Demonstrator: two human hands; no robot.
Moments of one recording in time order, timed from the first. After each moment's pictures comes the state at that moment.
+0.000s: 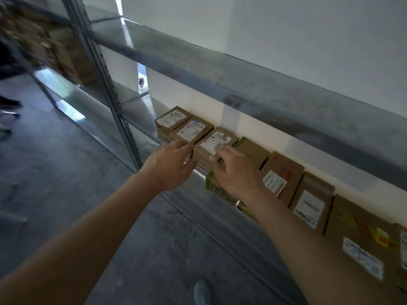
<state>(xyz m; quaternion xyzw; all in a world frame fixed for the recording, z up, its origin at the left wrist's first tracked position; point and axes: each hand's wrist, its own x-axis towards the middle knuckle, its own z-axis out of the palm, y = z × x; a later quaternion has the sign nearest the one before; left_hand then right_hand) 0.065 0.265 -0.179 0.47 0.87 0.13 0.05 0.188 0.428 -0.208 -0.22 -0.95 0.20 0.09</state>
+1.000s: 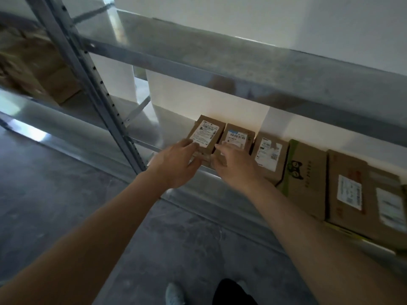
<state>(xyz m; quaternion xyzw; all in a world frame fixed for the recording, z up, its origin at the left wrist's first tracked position) -0.237 0.234 -0.231 0.58 0.80 0.13 0.10 -0.080 0.350 -0.233 -0.35 -0.91 0.24 0.07</state>
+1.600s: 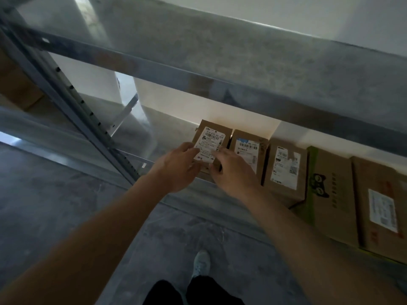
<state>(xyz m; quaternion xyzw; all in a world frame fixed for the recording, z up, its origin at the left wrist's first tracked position) -0.326 0.309 -0.301 0.60 0.76 0.15 0.17 -0.160 0.402 -0.292 -0.35 -0.90 0.26 0.05</state>
